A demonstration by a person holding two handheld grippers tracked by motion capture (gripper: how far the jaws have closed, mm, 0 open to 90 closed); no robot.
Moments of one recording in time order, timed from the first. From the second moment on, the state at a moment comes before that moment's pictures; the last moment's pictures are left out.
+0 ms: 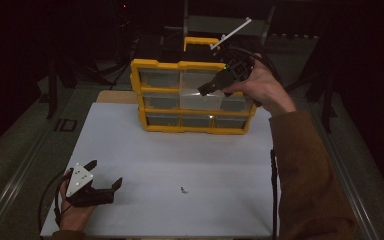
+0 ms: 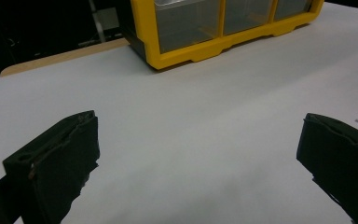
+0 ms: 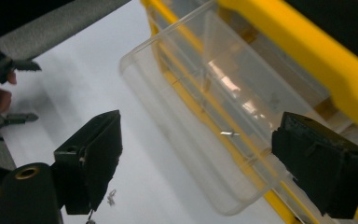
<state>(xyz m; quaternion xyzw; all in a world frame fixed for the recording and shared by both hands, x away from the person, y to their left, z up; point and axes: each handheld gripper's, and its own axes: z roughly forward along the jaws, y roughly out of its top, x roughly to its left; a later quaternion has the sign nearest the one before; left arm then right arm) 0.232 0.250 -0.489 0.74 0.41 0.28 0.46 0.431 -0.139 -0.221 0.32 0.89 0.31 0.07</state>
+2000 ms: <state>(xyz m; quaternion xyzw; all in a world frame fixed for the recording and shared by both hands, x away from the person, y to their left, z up) 0.231 0.250 -0.488 0.74 0.40 0.29 0.46 0.360 -0.112 -0.324 0.24 0.94 0.24 0.10</state>
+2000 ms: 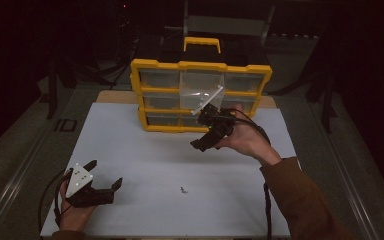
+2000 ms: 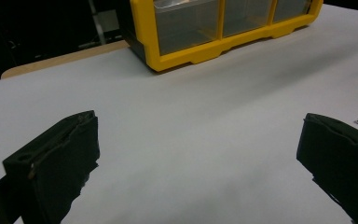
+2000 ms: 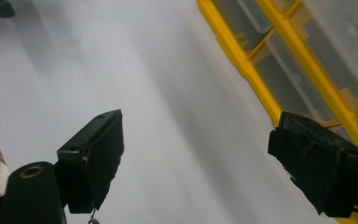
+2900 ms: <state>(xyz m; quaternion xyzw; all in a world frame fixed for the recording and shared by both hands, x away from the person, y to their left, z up) 0.231 0.250 -0.488 0.74 0.40 0.29 0.46 0.343 -0.095 -0.373 0.23 0.94 0.22 0.10</state>
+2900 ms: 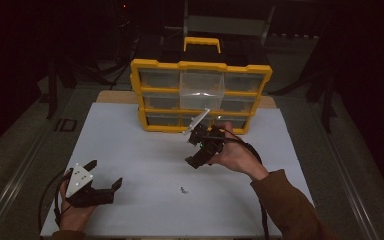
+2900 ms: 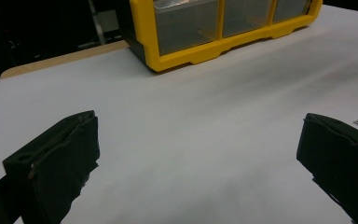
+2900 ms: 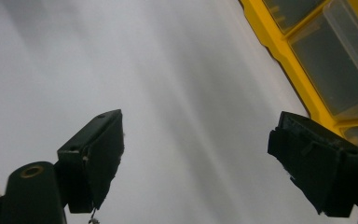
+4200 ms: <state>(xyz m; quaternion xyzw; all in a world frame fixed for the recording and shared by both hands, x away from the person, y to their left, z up) 0.231 0.250 -0.488 0.74 0.40 0.29 0.46 0.326 -0.074 -0.424 0.22 0.95 0.19 0.08</state>
